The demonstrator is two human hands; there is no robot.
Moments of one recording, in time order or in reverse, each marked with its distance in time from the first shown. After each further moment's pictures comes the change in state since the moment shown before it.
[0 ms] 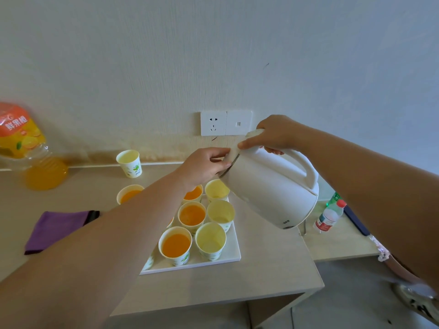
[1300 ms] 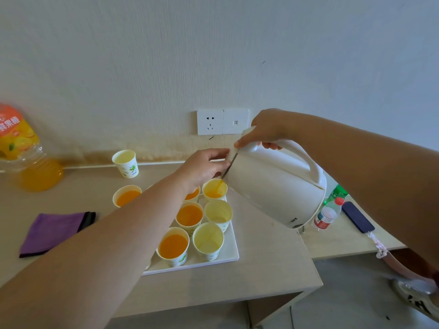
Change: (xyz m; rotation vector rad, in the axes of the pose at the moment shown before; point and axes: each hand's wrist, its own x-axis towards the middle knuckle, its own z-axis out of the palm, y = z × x) left_hand 0.013 -0.012 0.010 -0.178 -0.008 -0.096; right_hand 0.013 -0.007 -0.008 -0.160 -0.081 0.042
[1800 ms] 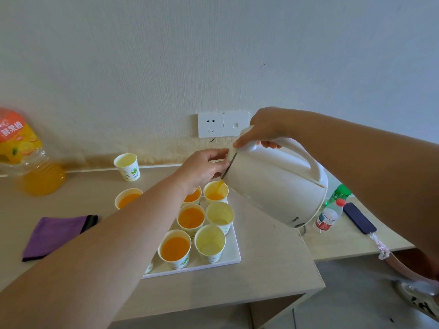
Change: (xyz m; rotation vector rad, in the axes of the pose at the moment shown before) left_hand -0.002 0.004 -0.004 -0.029 0.001 0.008; right_hand -0.002 -0.007 -0.007 -0.044 -0.011 -0.007
